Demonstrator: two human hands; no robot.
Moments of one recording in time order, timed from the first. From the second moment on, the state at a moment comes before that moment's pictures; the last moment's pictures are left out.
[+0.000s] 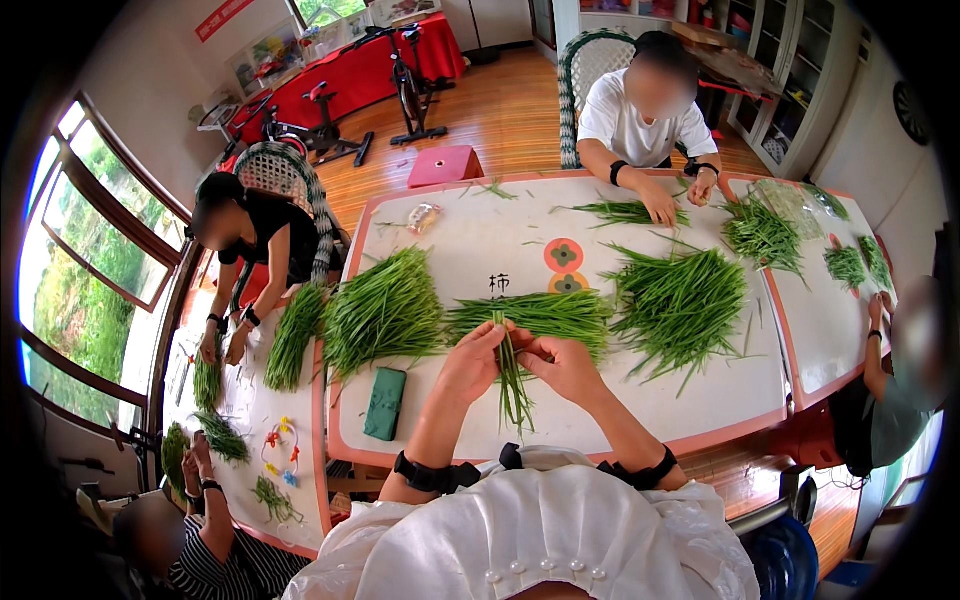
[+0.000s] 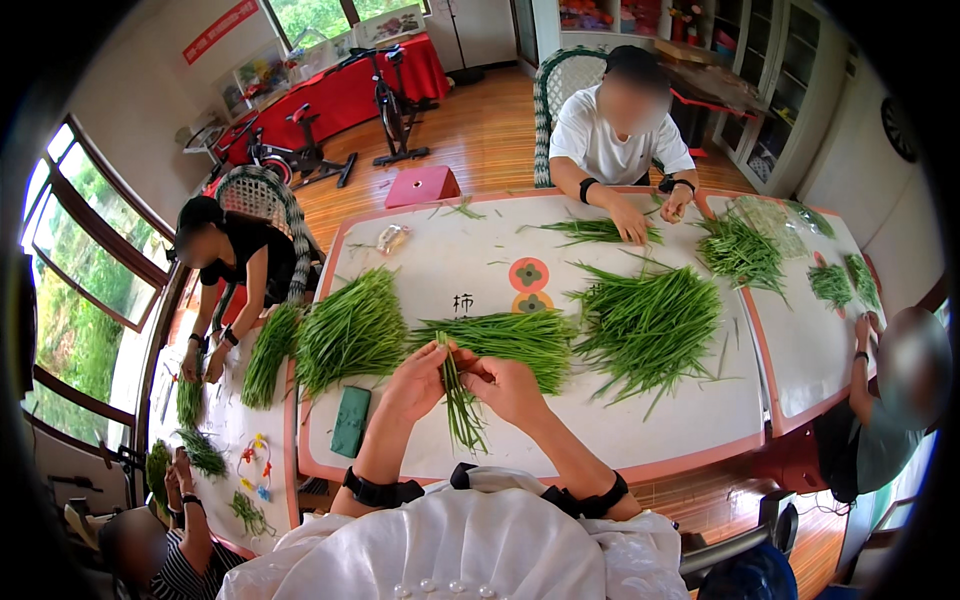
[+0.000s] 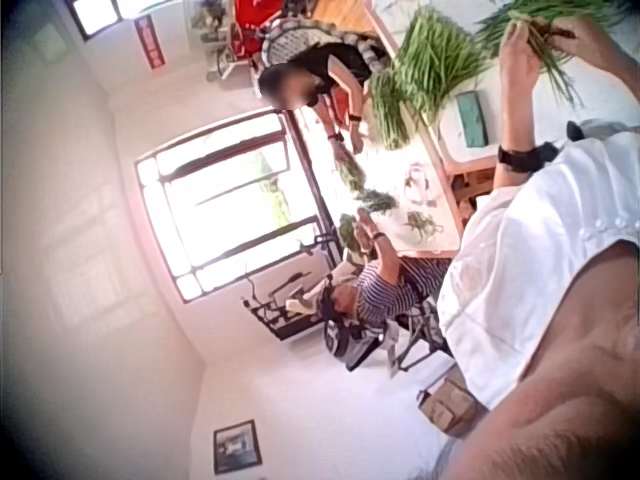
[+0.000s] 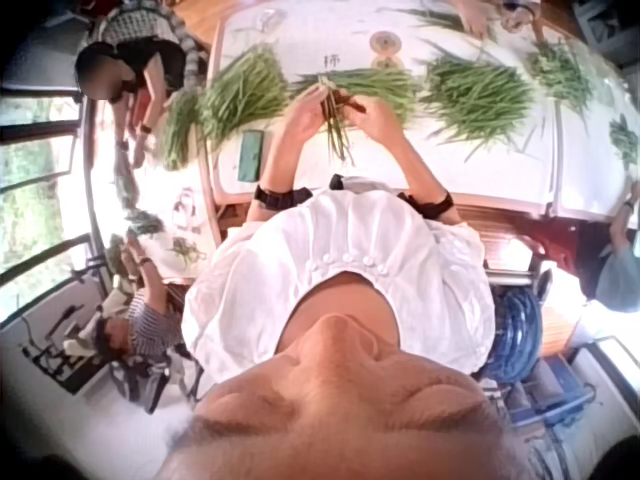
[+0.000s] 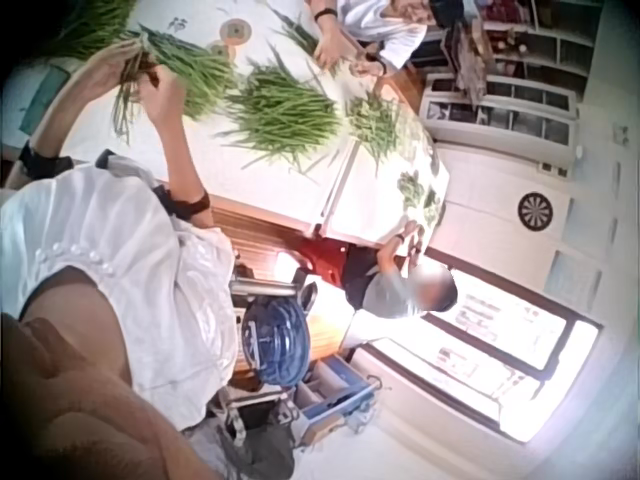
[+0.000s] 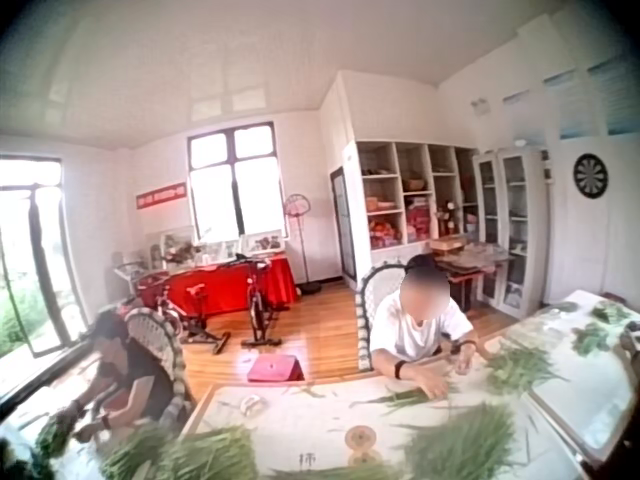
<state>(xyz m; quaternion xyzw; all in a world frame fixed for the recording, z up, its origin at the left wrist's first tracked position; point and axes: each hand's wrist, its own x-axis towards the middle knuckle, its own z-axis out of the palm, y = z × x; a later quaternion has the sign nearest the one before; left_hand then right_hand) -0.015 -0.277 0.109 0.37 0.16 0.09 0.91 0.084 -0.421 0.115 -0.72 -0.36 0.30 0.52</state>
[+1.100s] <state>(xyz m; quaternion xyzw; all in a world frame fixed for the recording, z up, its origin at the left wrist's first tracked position) -0.021 -0.280 0.110 0.53 0.22 0.06 0.81 0.108 -0.437 0.102 -0.51 -0.23 0.58 0.60</state>
